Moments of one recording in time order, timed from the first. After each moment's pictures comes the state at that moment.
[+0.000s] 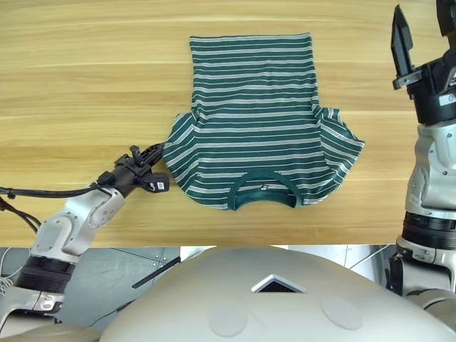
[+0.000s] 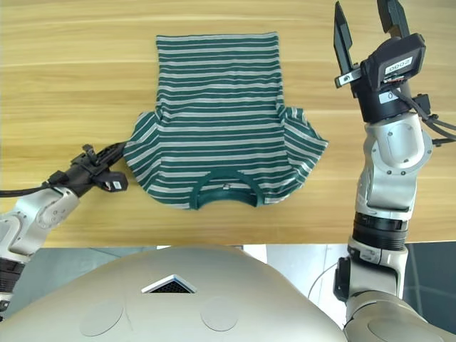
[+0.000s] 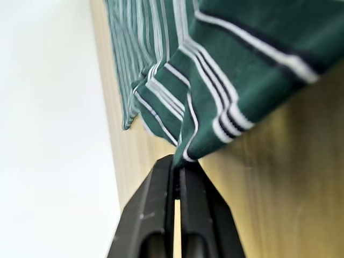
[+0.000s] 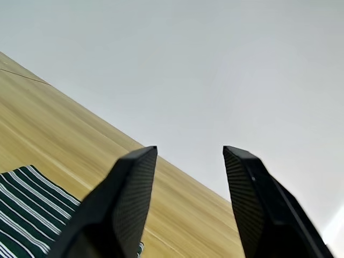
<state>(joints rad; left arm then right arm) 0.35 0.83 -0.18 -0.12 0.84 -0.34 -0.12 -0.02 -0.50 -0.19 -0.23 0.14 -0.22 0.36</state>
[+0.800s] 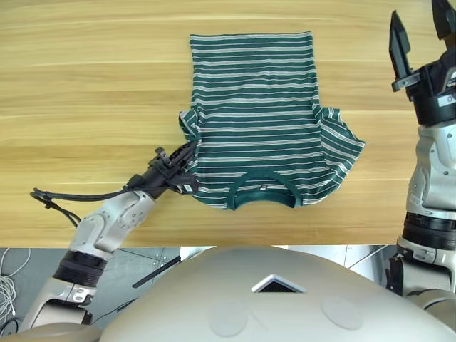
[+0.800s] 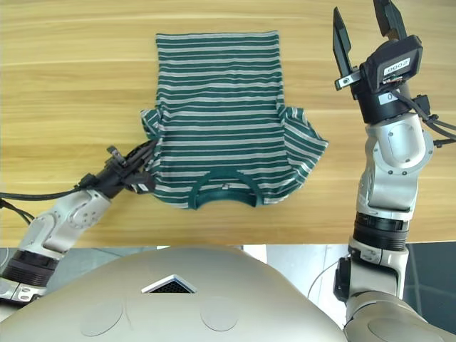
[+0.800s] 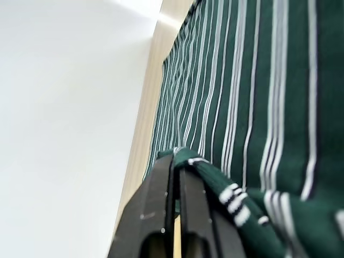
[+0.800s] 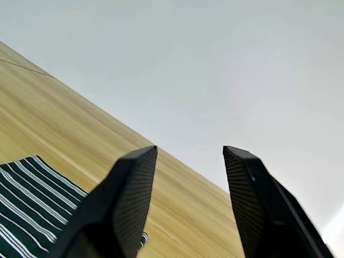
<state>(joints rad) 0.28 0.67 -0.31 -0.12 0.78 -0.49 -0.01 -0.01 -0.50 -0.20 -0.20 0.13 -0.22 0.38</state>
